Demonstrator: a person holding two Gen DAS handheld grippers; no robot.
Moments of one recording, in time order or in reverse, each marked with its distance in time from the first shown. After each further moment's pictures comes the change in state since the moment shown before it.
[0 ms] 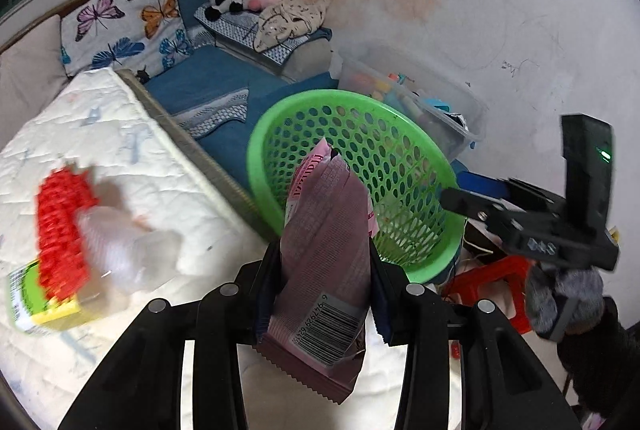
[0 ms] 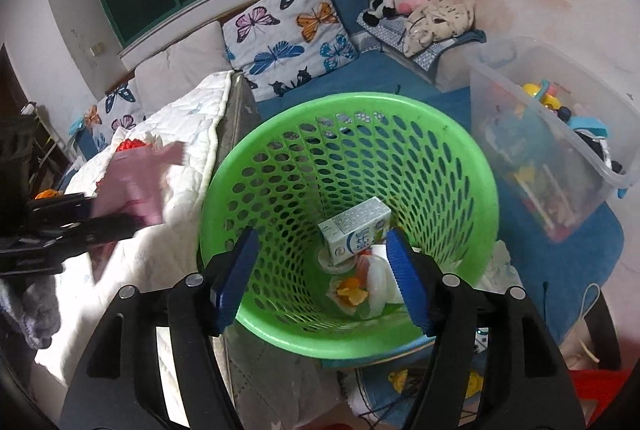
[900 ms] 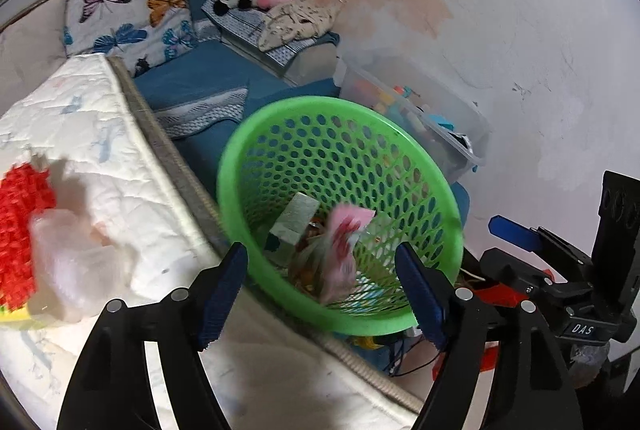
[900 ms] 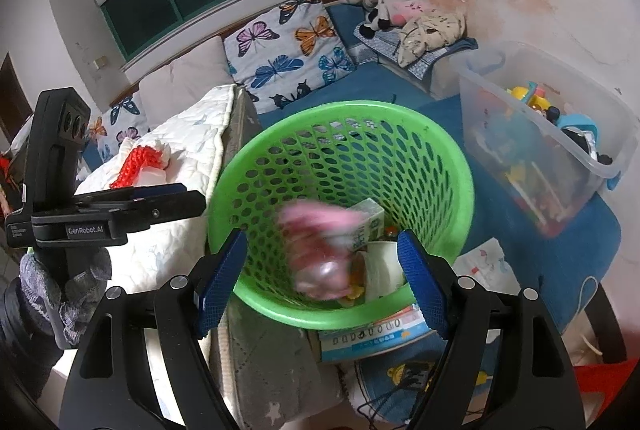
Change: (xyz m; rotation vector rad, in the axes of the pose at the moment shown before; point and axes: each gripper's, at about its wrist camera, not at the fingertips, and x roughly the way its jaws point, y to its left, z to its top) left arm 0.022 -0.008 0.007 -0.095 -0.037 0.000; right arm -0.025 -0.002 -0.011 0.012 -0.041 0.023
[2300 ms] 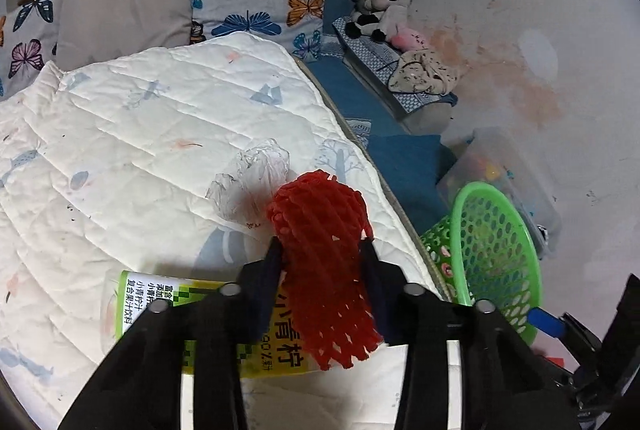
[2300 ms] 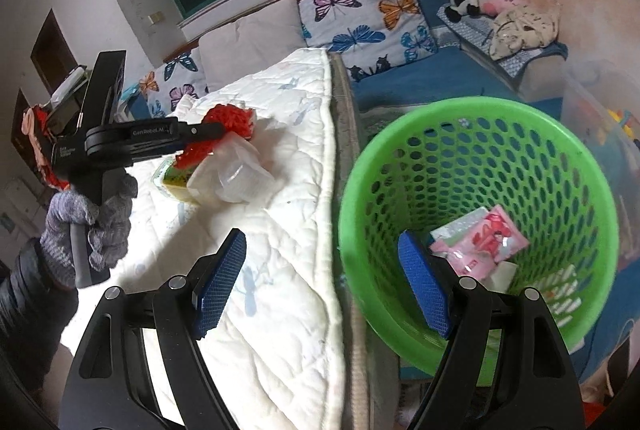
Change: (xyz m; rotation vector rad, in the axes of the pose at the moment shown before) left arm -0.056 0.171 0.008 -0.309 -0.093 0.186; right arm 0.073 0.108 0.018 -0.125 0.117 0.196
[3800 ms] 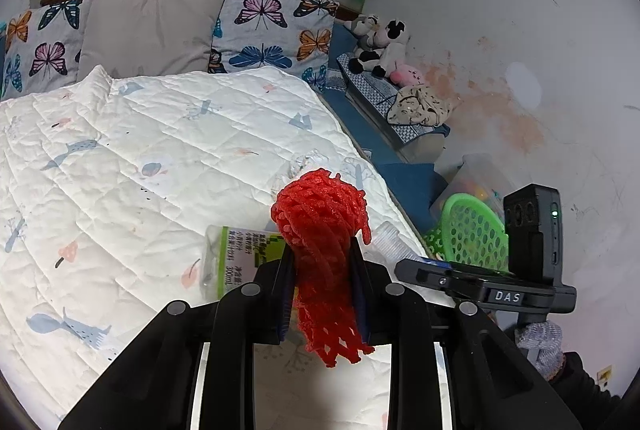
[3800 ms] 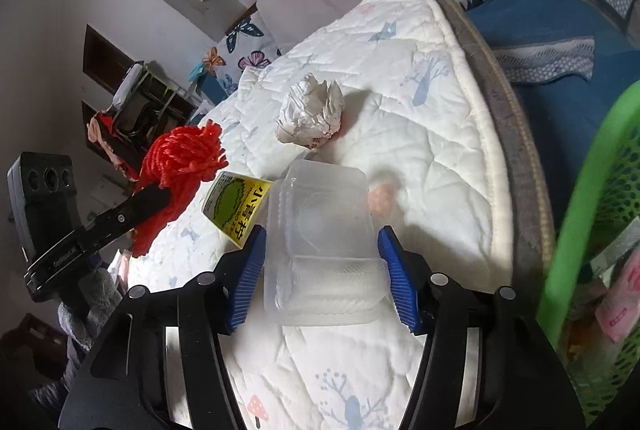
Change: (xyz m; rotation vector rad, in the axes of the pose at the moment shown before) left arm -0.076 0.036 -0.034 -0.023 -0.122 -0.021; right arm 0.110 0.031 0.052 0.087 0.183 0.351
